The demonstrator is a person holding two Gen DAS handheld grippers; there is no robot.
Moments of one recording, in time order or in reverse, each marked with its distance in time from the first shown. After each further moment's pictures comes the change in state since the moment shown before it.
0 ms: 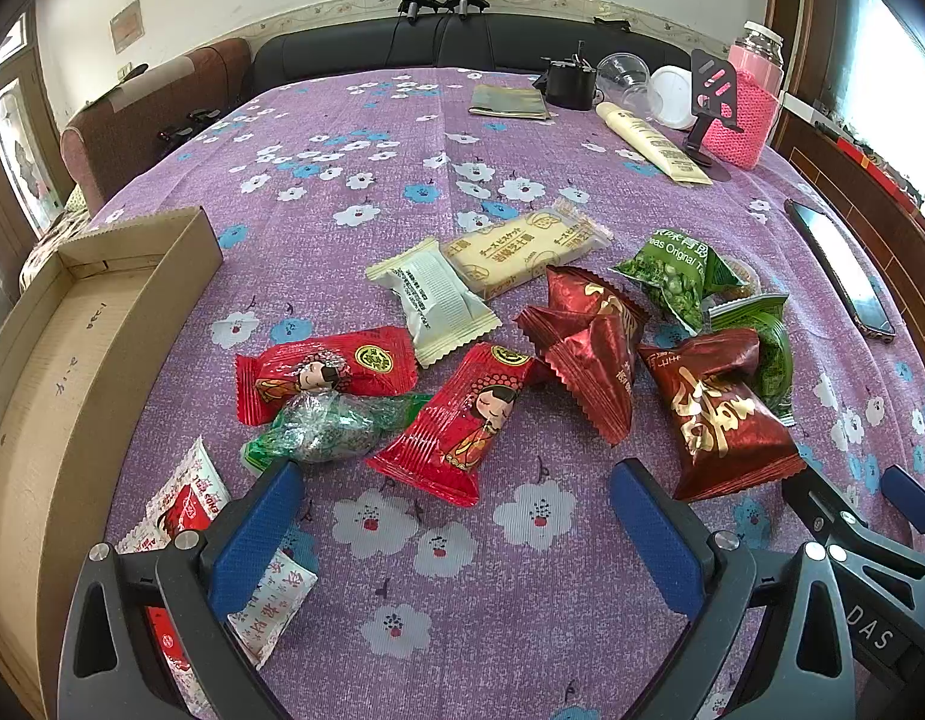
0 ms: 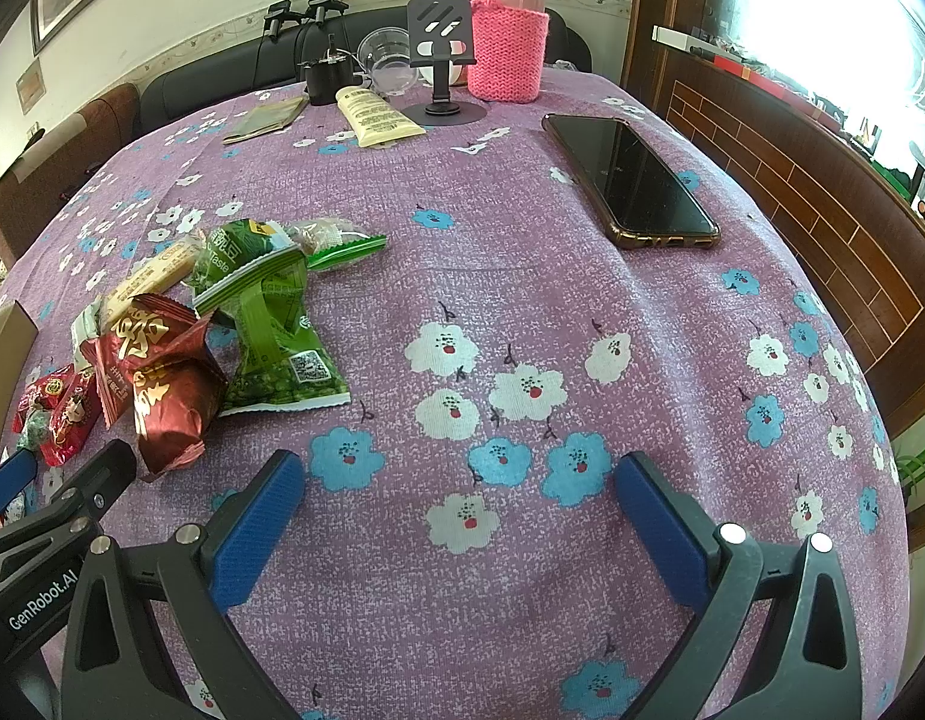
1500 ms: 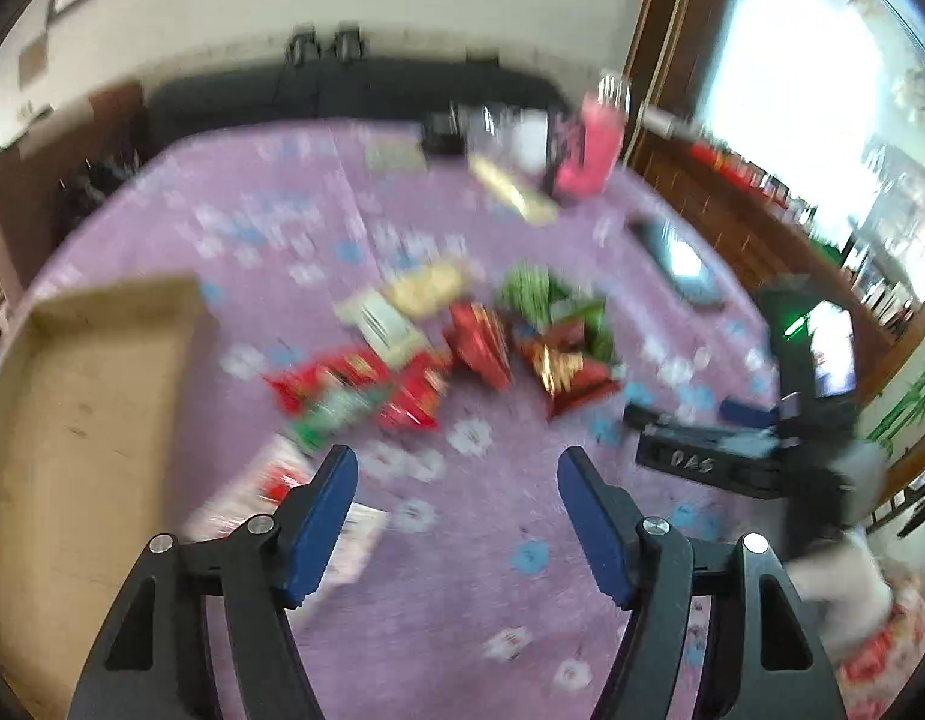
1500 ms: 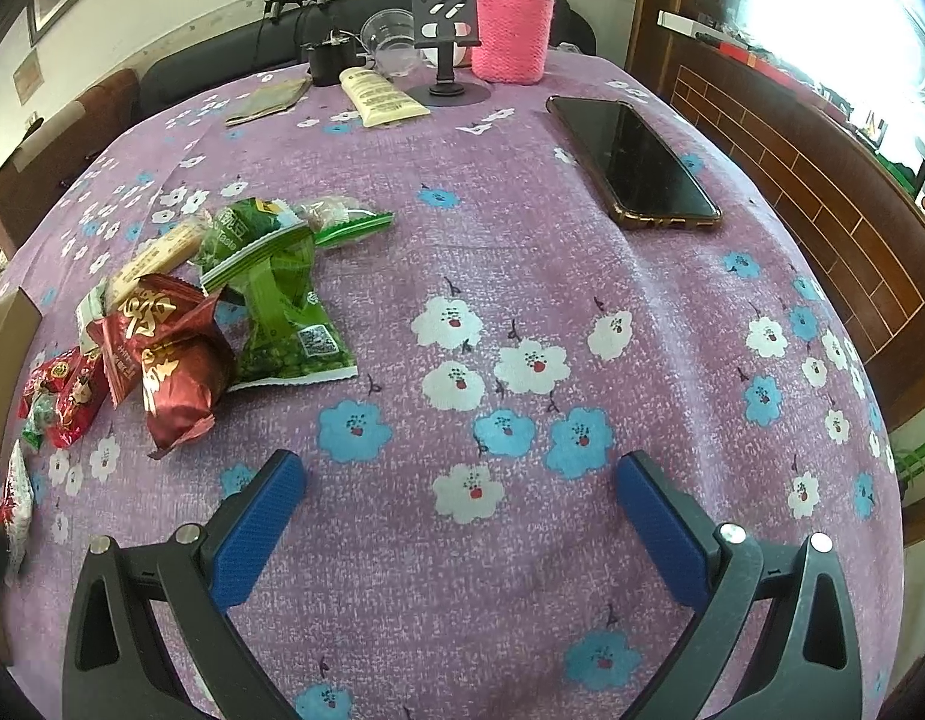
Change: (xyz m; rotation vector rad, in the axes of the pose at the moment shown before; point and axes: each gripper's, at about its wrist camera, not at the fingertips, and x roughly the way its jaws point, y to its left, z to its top) left arm -0.105 0.053 -0.012 0.131 -0.102 -0.338; right arm -0.002 0.001 -0.004 -0.012 0.052 0.006
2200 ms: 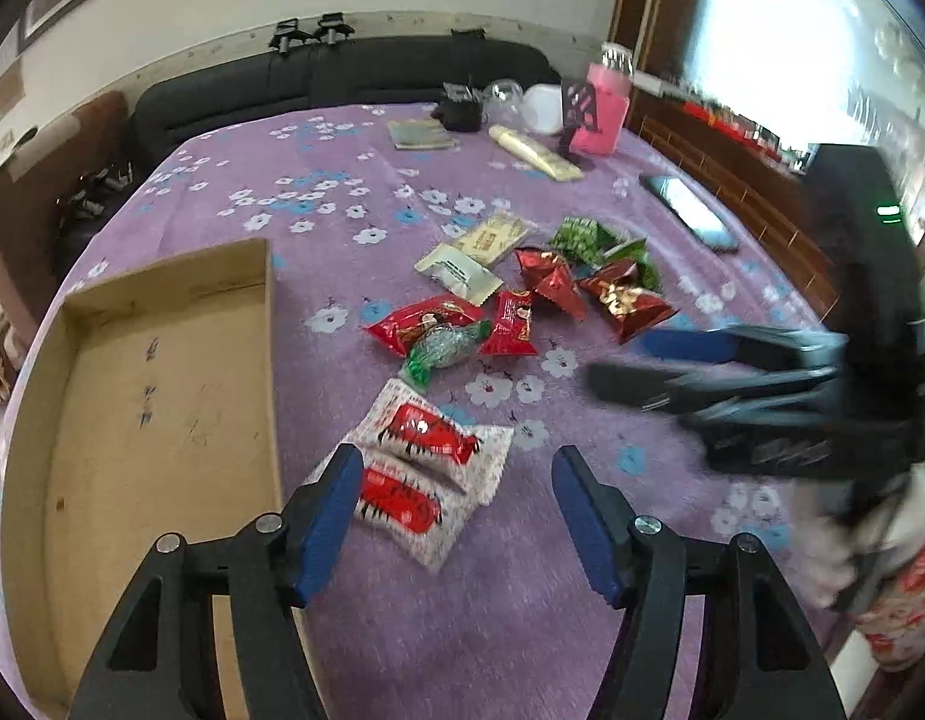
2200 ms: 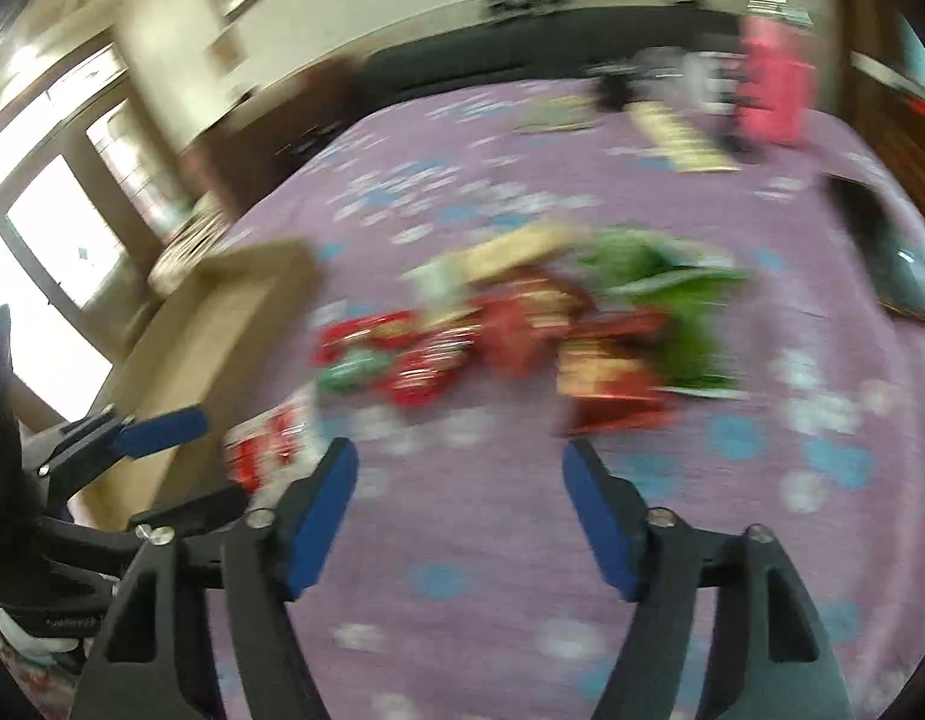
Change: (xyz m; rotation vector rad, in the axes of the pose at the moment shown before) left arm -0.011 0.051 -0.024 0.079 0.089 0.003; right arm -0.052 0.120 -0.010 -0.288 -0.001 0.553
